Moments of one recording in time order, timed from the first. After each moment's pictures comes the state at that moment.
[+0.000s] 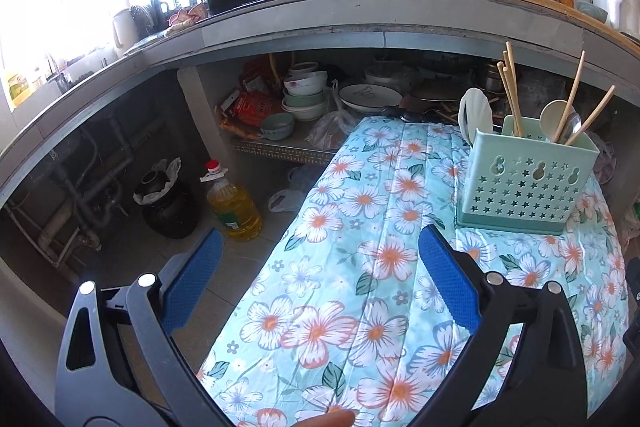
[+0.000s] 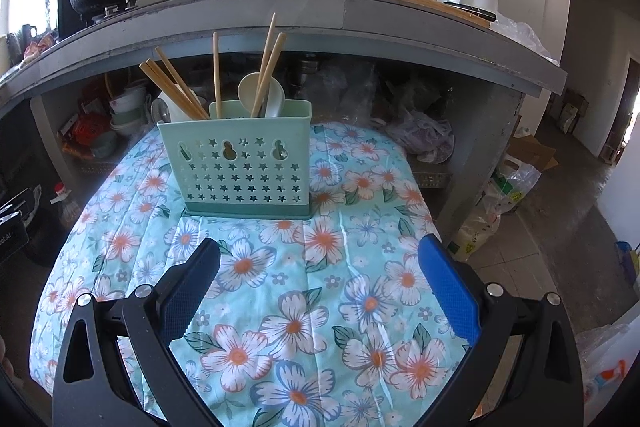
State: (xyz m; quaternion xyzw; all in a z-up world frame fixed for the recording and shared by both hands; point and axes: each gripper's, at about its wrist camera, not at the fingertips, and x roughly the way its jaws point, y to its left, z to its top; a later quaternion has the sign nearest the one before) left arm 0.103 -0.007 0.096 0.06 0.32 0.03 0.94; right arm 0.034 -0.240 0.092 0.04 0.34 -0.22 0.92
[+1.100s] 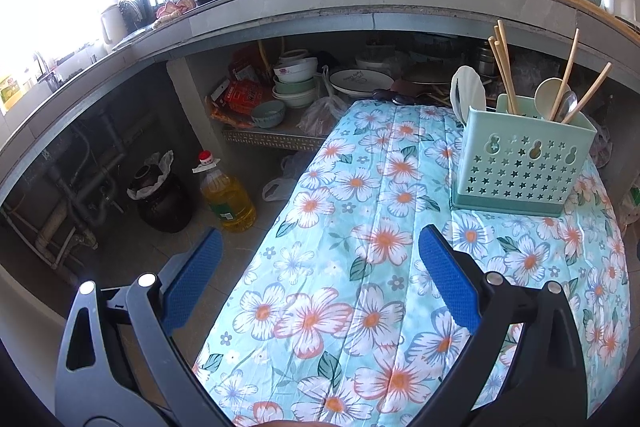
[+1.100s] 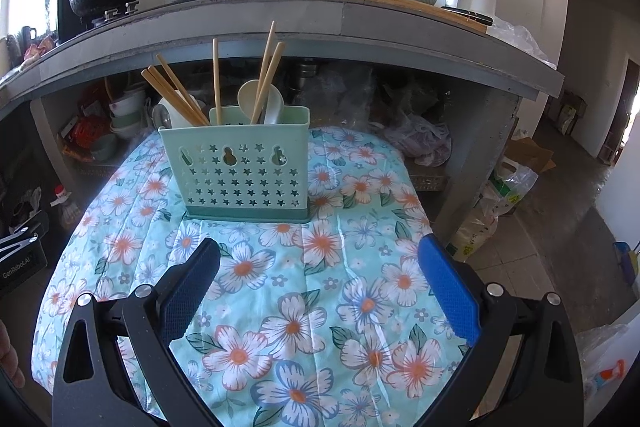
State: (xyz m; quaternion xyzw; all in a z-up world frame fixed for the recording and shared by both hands) left arm 0.104 -0.011 0.085 0.07 0.35 0.02 0.94; right arm 0.030 -0.239 0.099 0.04 0.33 -0.22 0.92
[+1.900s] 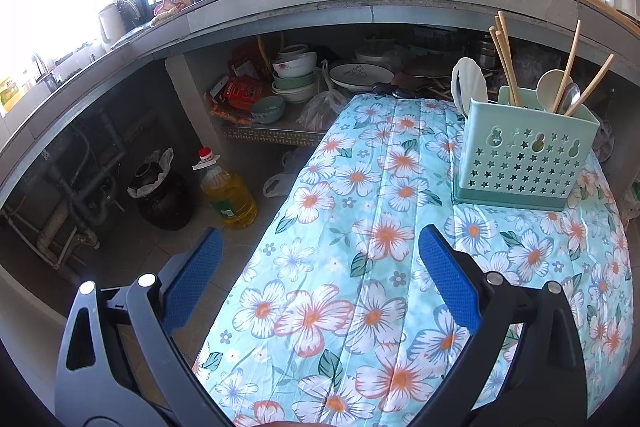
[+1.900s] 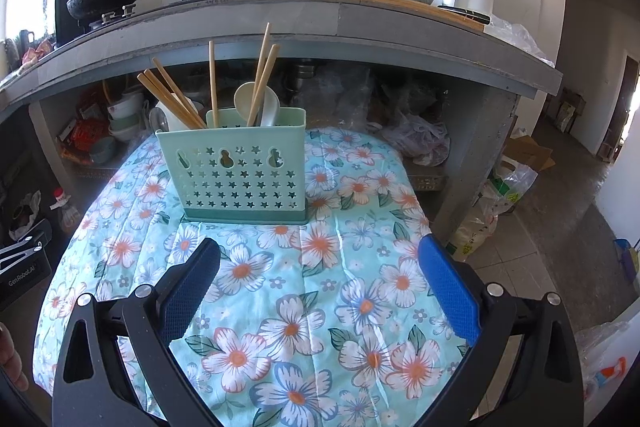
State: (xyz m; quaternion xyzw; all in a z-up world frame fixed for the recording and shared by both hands) left arm 0.104 -0.011 0.080 0.07 0.35 0.02 0.93; right arm 0.029 -0.241 0.100 0.04 0.33 -0.22 0.92
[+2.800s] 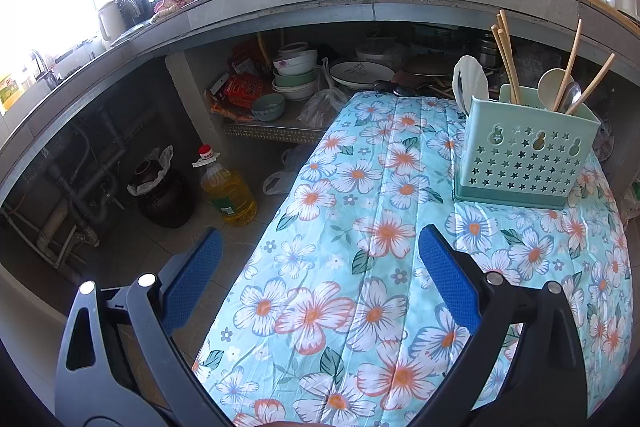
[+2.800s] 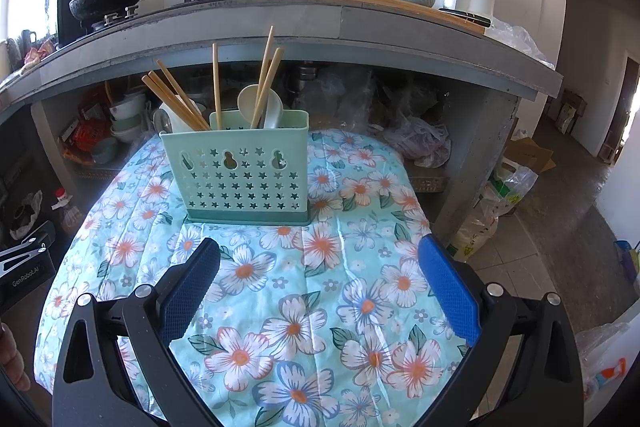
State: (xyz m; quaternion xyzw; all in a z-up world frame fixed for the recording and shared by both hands) left arm 0.103 -0.010 0.079 0.07 0.35 0.02 0.93; right arm 0.029 -0.238 0.101 0.04 0.33 -0.22 0.92
